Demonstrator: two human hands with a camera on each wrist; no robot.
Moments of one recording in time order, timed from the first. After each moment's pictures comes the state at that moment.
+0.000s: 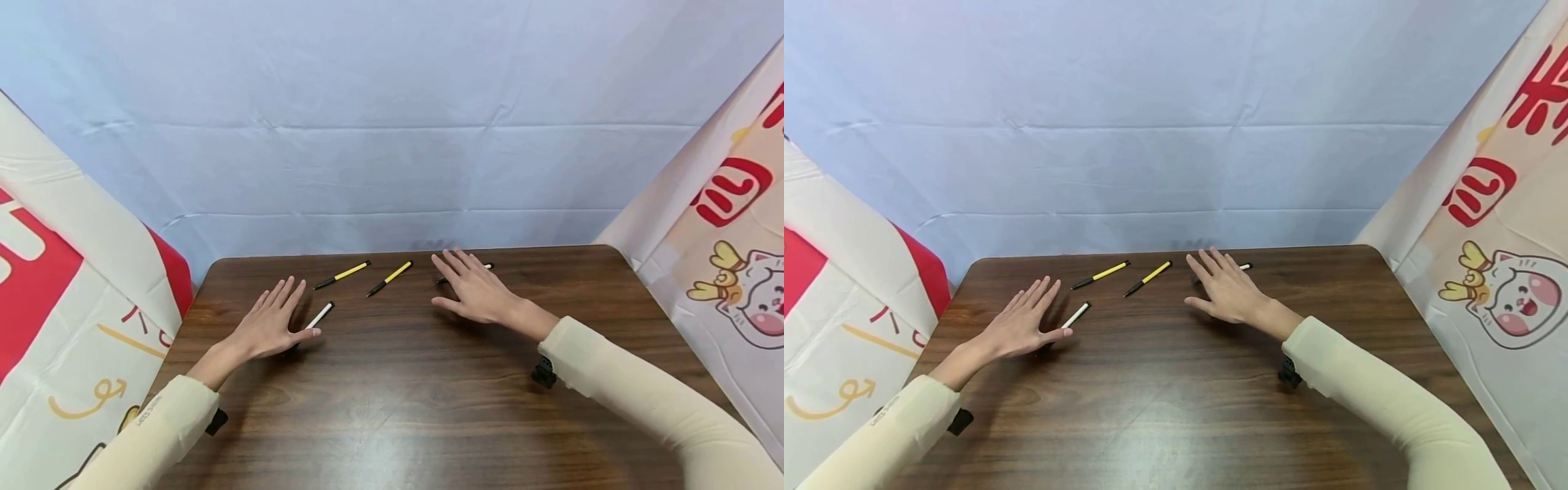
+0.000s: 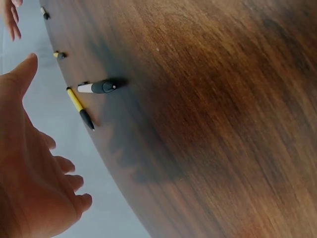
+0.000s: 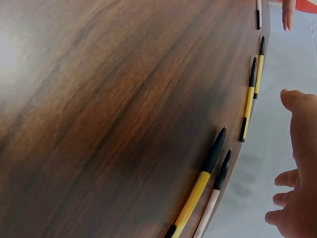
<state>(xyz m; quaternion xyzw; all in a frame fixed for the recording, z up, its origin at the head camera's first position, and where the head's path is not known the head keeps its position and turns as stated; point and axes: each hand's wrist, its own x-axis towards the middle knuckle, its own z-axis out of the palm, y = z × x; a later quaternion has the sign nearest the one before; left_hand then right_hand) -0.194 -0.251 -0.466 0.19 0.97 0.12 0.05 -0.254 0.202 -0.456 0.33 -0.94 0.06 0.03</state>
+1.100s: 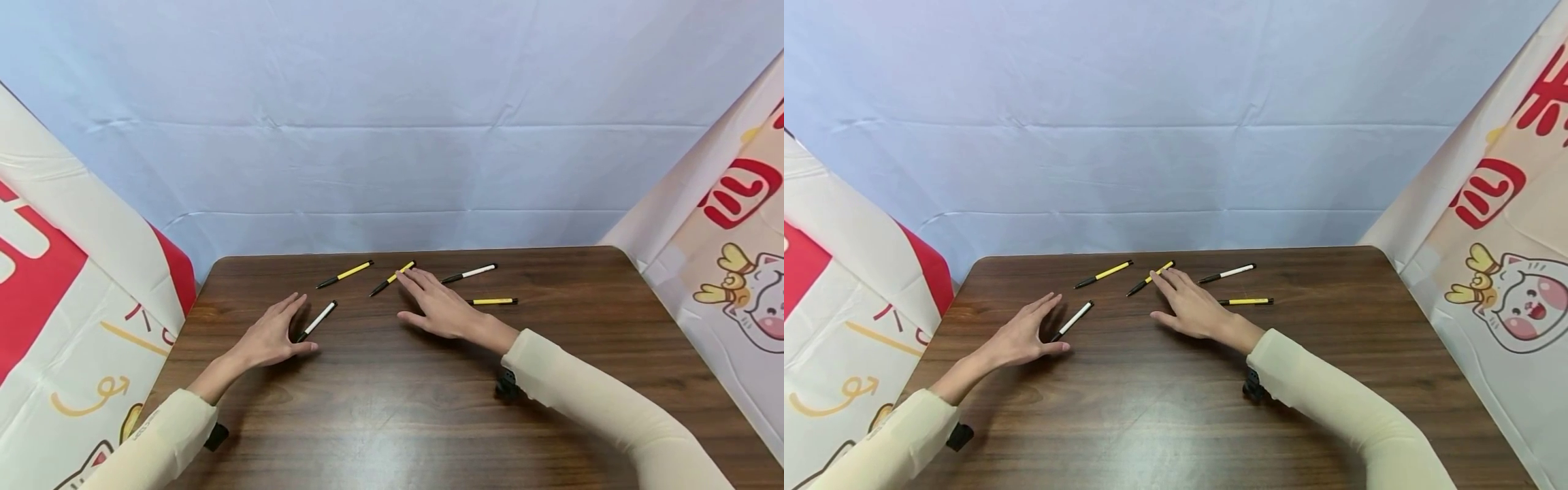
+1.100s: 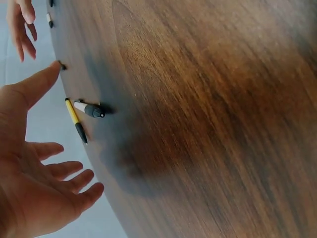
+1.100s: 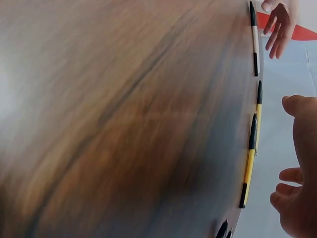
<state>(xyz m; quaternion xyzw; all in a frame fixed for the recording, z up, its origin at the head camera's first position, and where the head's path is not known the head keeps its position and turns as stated) -0.179 -0.250 -0.476 0.18 0.96 0.21 0.03 -0.245 0.135 -0.487 0.39 -0.90 0.16 0.05</state>
